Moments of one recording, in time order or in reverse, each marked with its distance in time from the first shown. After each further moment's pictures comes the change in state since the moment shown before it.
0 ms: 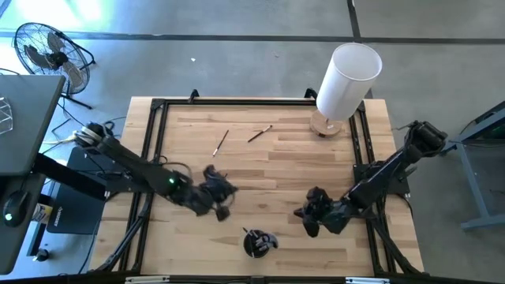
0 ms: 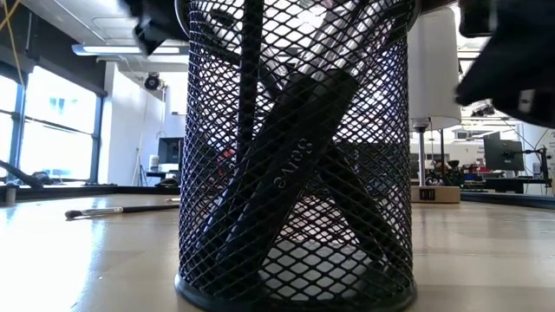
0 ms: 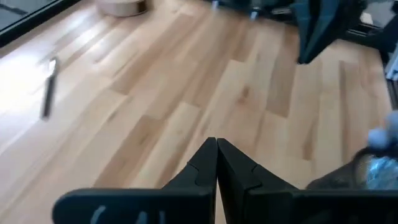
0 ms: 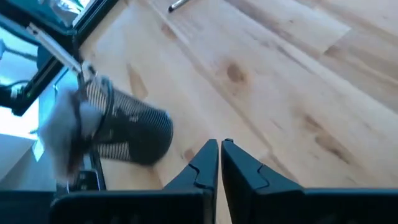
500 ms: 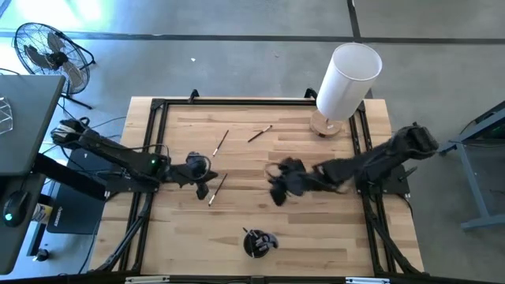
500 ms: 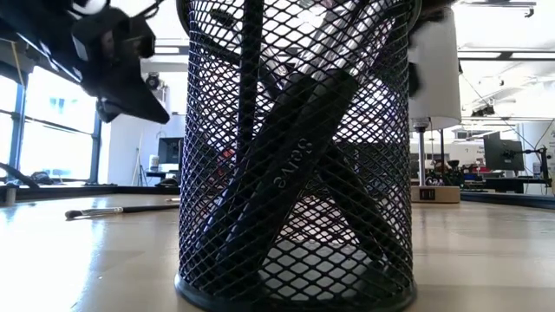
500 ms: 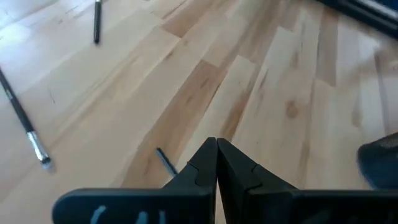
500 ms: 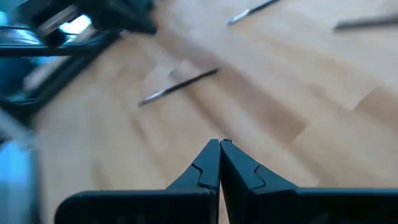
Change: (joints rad) left arm 0.199 -0.400 -0.491 0.148 0.222 -0.011; right arm -0.420 0.126 0.312 -0.126 -0.140 -0.342
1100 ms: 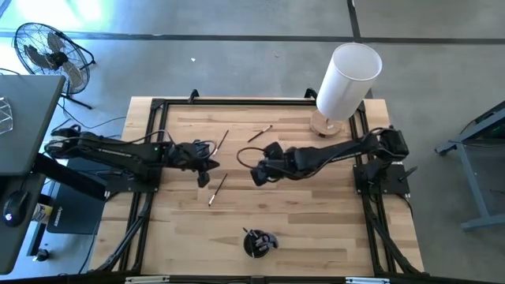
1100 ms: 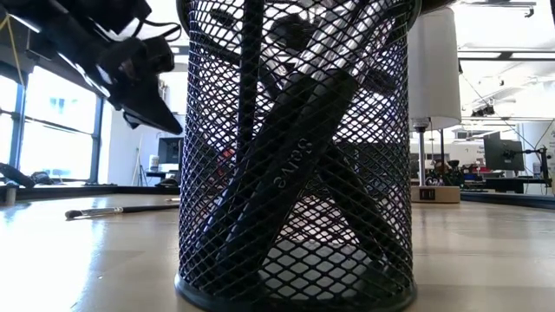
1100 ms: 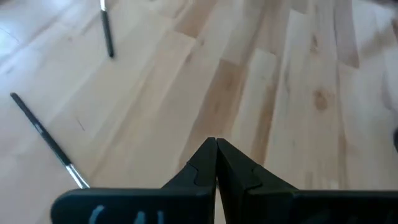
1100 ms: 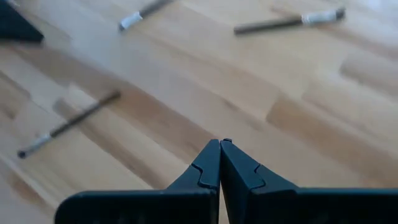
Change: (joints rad) left arm 0.307 -0.006 -0.003 0.014 0.296 0.310; right arm -0.149 0.279 0.396 -0.512 0.042 0.158
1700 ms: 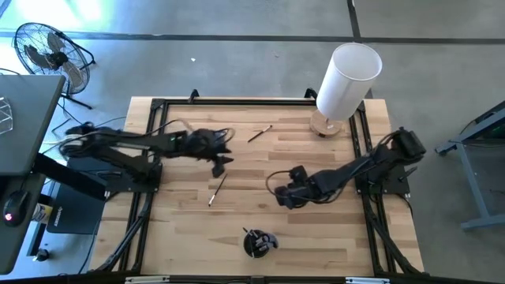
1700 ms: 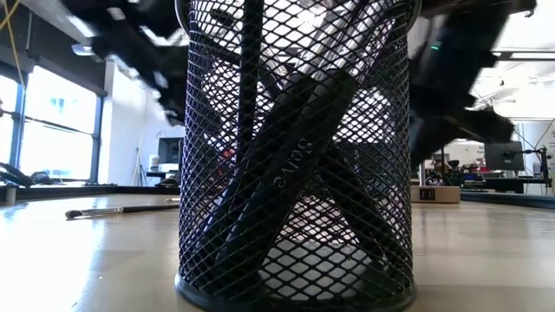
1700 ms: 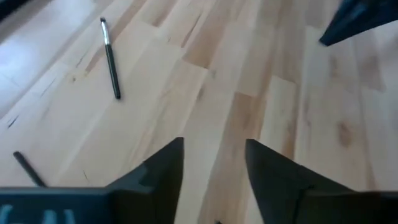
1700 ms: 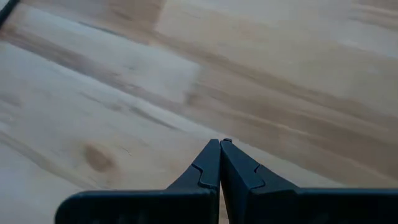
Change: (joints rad) left arm 0.157 0.263 0.202 0.030 0.123 0.131; right arm 0.199 -0.138 -0.426 0.145 -0.073 0.439
